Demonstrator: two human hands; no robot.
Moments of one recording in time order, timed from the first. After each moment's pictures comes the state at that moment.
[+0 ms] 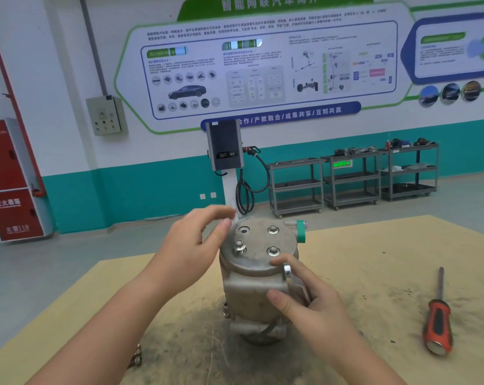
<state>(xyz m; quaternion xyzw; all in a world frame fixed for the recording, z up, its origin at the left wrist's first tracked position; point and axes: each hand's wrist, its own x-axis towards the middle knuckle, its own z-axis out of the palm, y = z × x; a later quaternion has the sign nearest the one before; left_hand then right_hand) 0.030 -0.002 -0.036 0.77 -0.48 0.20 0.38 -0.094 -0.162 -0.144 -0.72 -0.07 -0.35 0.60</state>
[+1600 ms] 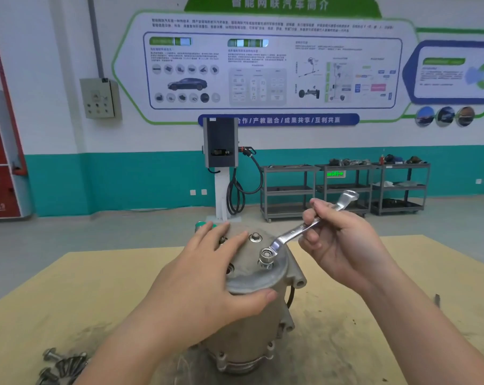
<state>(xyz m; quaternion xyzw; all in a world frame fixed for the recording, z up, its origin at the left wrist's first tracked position) 0.003 -0.032 -0.061 0.88 -0.43 0.14 0.17 -0.066 -0.241 -0.043 -0.45 -0.04 -0.26 0.85</state>
